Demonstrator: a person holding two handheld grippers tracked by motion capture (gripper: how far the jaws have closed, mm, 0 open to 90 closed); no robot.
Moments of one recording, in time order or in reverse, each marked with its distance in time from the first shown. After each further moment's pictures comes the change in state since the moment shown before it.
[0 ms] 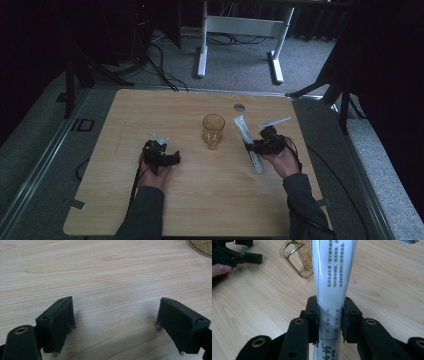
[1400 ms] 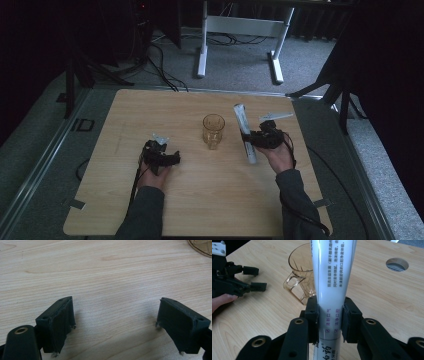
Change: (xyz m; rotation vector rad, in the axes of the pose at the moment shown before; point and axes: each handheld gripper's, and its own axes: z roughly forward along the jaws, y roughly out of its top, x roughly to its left) left arm 0.000 0.000 0.000 0.000 0.000 0.000; right arm 0.001 0.015 0.000 -0.156 -0.001 0.032
